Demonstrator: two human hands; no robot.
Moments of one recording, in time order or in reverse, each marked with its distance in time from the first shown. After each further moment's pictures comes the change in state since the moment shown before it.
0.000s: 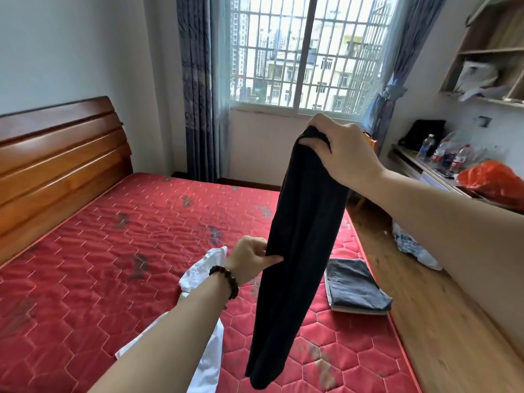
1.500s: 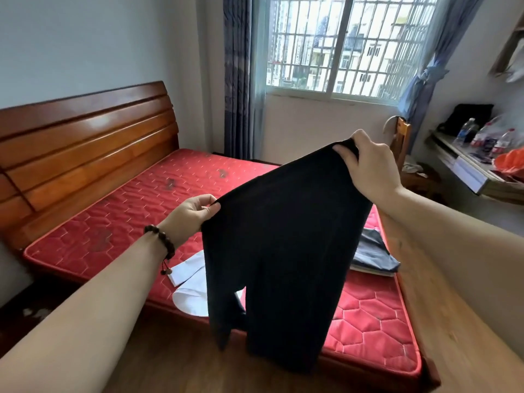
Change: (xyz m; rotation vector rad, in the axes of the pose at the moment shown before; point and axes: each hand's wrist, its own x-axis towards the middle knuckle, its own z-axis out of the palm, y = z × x) left_hand -0.238 0.066 -0.043 -0.107 0.181 -0.180; right_hand -0.176 -0.062 -0.069 -0.043 0.013 0.214
